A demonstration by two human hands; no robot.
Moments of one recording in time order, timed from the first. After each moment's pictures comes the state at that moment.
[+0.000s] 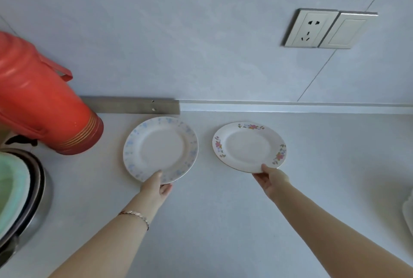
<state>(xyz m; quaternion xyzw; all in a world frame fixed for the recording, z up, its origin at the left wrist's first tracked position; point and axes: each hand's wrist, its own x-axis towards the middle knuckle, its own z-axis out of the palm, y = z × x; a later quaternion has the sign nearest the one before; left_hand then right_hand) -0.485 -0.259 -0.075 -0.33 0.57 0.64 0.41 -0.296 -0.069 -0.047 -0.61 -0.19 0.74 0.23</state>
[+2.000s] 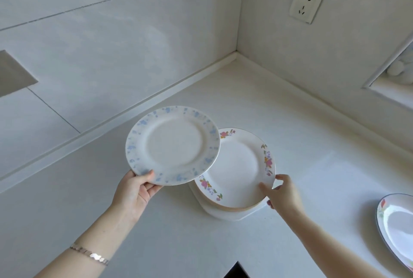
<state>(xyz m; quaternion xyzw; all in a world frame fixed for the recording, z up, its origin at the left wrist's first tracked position) -0.060 0.048 0.030 0.12 0.55 0.55 0.61 0.239 0.064 -0.018 -0.79 -0.39 0.41 0.22</state>
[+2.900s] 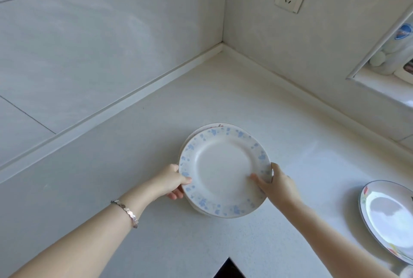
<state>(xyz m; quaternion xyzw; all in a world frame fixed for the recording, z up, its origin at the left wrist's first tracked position) -0.004 0.102 -0.008 0.47 0.69 0.04 0.55 0.259 0.075 -0.017 -0.78 -0.52 0.33 0.10</state>
